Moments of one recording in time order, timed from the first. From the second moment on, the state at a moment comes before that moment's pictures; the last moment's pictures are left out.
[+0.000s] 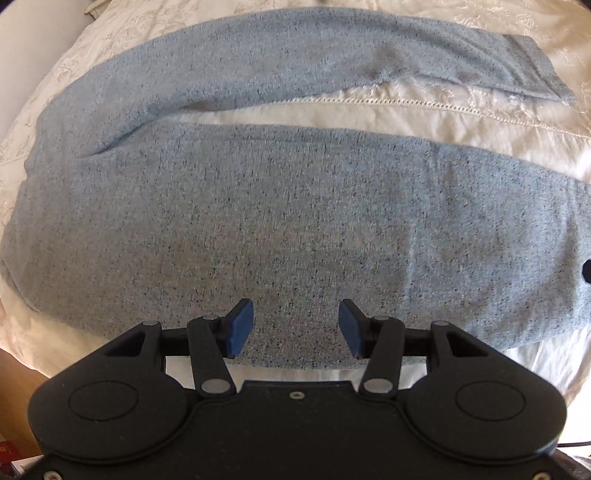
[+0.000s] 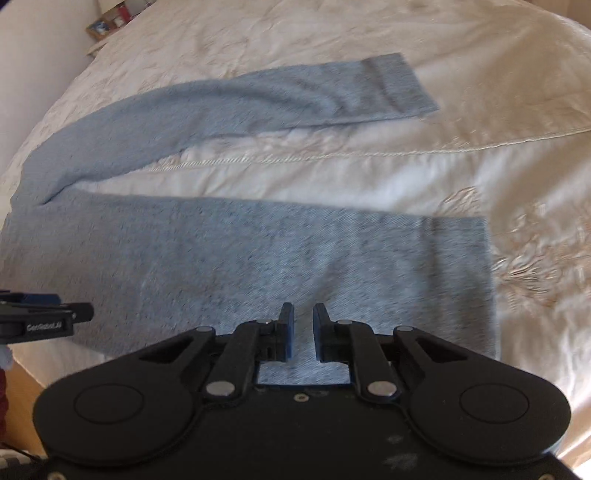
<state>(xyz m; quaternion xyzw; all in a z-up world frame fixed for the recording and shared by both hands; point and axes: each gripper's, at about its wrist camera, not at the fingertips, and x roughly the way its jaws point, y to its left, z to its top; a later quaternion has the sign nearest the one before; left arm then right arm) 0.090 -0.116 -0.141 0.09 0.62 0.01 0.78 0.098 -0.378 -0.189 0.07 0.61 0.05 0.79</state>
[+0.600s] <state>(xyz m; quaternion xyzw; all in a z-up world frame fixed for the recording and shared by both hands) 0.147 -0.016 -0.122 0.09 0.59 0.07 0.80 0.136 -0.387 -0.167 0.14 0.60 -0.09 0.78</state>
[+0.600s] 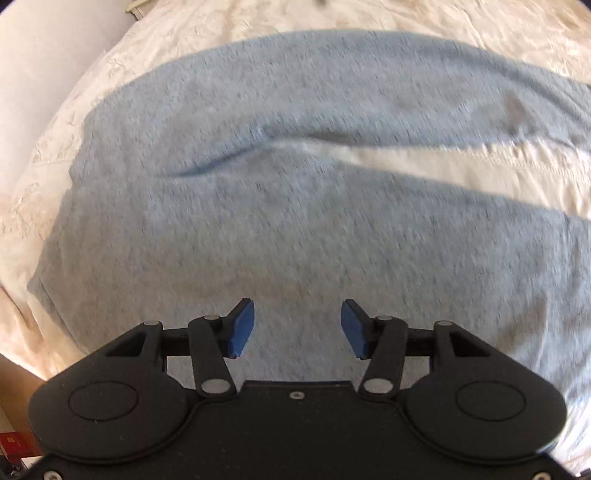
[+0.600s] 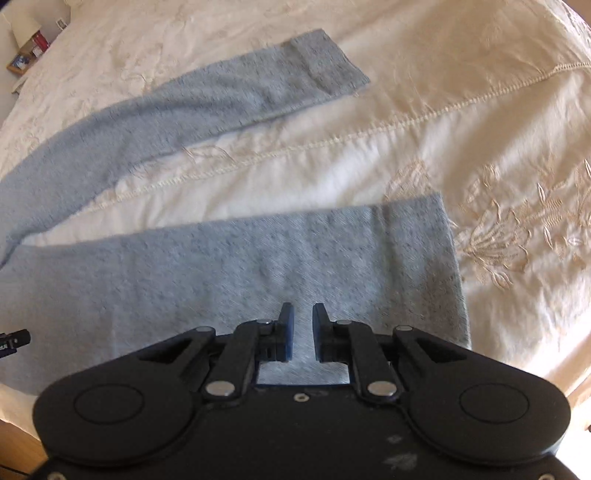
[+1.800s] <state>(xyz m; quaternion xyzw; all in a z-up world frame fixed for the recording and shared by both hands) 0.293 0.074 -0.167 0.12 0.58 0.09 0.80 0.412 -0.300 -0.190 0.17 0.59 -0.07 0.78</state>
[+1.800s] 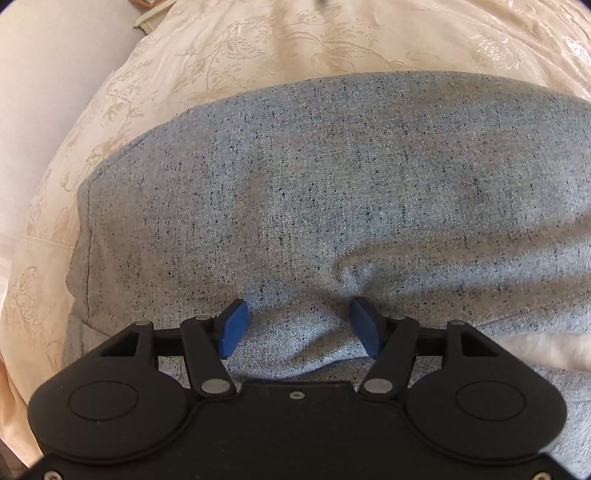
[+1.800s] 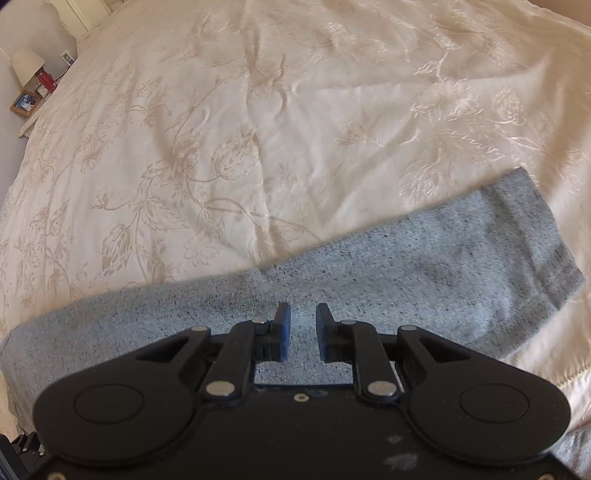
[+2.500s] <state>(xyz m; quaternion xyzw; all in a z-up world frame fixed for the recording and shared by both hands) 0.352 0.046 -0.101 0.03 0.58 0.07 0.81 0.438 -0.410 -0.204 0.29 0.59 -0.21 0.73</state>
